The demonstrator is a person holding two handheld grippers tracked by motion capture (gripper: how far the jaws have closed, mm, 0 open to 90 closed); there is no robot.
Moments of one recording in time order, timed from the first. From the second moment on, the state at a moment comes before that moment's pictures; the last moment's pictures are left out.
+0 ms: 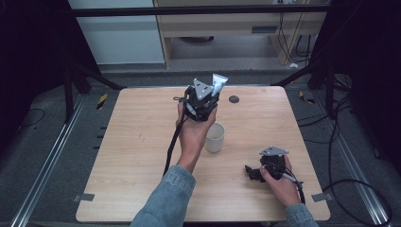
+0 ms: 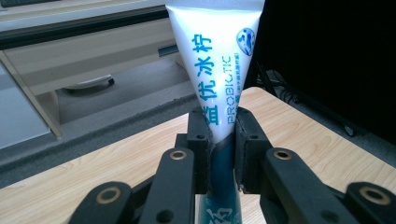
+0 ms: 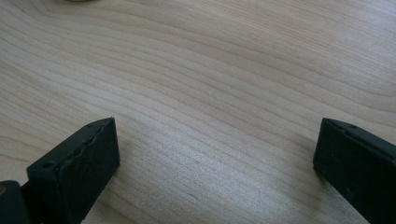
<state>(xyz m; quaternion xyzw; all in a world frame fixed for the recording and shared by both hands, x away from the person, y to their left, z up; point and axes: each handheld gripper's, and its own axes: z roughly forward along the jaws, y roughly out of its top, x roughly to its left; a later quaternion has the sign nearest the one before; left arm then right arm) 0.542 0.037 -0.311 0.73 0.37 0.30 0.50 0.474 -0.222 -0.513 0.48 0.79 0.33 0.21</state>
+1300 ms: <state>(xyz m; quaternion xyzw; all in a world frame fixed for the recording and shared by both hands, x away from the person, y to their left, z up) 0.546 0.020 -0.345 0.69 0.35 0.32 0.54 0.473 -0.223 -0.513 0.48 0.79 0.33 0.21</state>
